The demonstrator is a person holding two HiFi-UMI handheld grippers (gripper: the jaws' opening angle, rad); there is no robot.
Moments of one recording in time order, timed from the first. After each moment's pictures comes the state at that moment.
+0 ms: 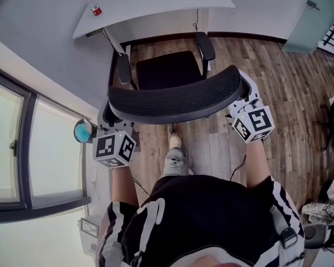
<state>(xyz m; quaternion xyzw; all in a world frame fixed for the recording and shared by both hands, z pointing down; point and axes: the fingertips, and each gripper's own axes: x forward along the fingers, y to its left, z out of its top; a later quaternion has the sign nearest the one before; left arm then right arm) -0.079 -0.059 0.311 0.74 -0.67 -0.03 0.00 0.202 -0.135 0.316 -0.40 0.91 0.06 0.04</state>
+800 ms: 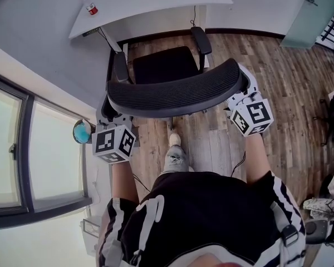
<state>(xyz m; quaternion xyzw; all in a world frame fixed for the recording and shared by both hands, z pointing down) -0.082 -0.079 0.310 0.74 -0.67 -0.02 0.00 0.199 -0.154 0.317 -0.42 0.91 0.05 0.03</state>
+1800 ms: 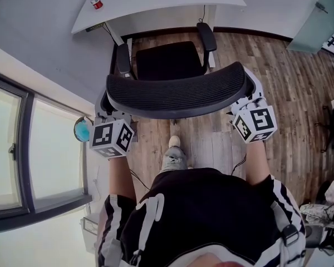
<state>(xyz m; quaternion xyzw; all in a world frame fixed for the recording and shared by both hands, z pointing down) -0.124 -0.132 0.308 0.75 -0.66 -0.01 0.00 0.161 -0.191 0.316 -0.44 0.90 0.04 0.01</state>
